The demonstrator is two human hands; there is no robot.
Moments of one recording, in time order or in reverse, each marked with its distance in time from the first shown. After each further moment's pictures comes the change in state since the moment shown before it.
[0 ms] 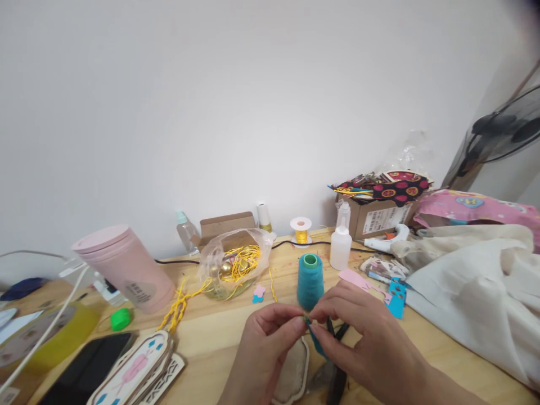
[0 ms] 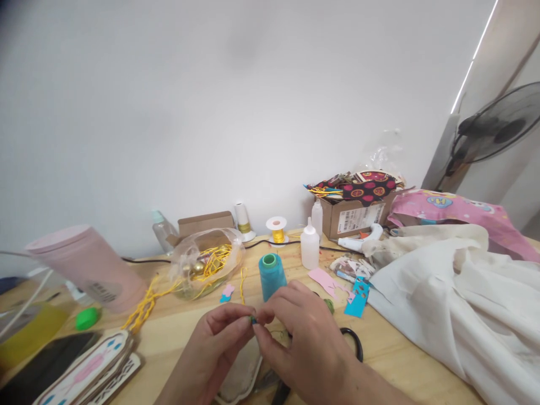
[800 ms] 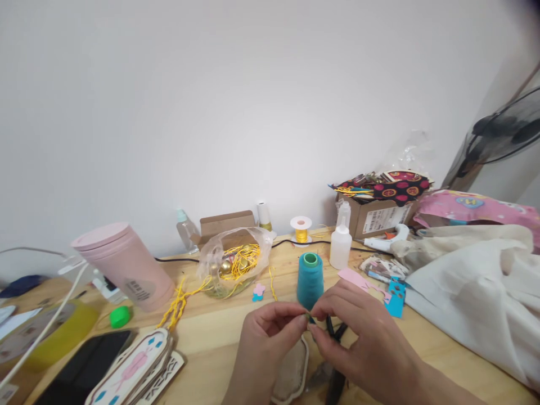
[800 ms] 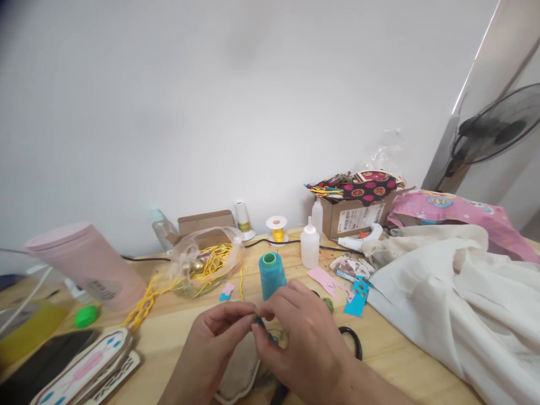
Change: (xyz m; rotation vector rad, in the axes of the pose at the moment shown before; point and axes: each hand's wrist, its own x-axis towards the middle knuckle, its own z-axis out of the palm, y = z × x) left_hand 0.001 -0.003 0.000 0.242 0.115 0.121; right_hand -0.001 0.001 0.004 -0.090 0.054 -0.054
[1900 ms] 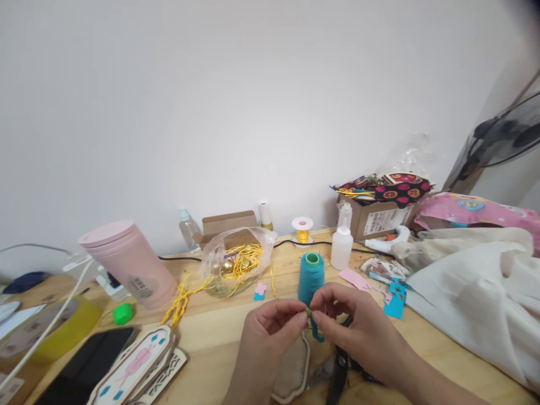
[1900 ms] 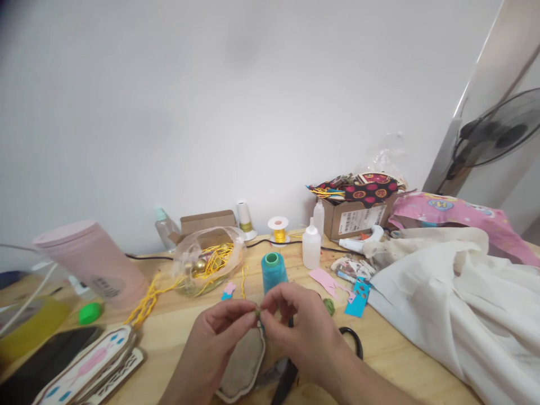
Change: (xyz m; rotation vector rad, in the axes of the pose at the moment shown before) left_hand 0.001 0.000 -0.003 -0.016 -0.001 -0.025; right_hand 0.003 0.005 0.004 0.340 -0.209 0.444
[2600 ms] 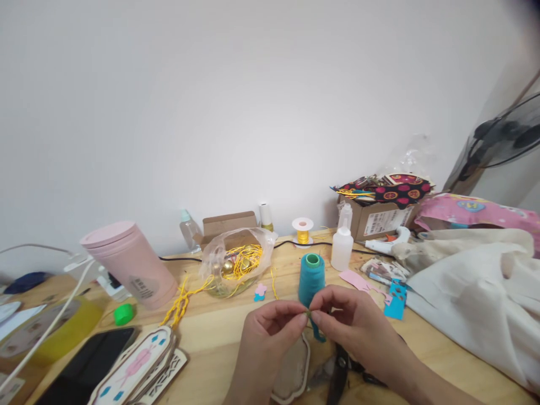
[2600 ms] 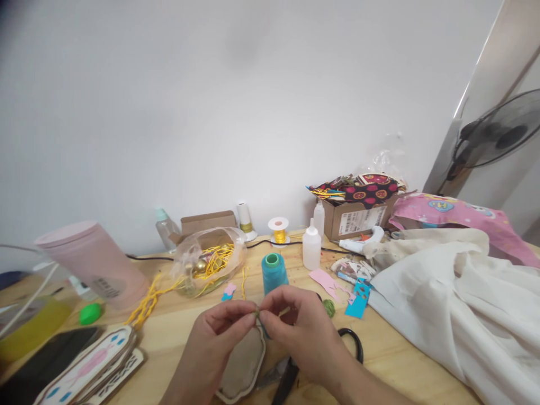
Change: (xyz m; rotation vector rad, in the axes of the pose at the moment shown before) left_hand -0.001 0.001 0.000 0.034 0.020 0.028; right_hand 0.003 0.004 0.006 0.361 -0.027 0.149
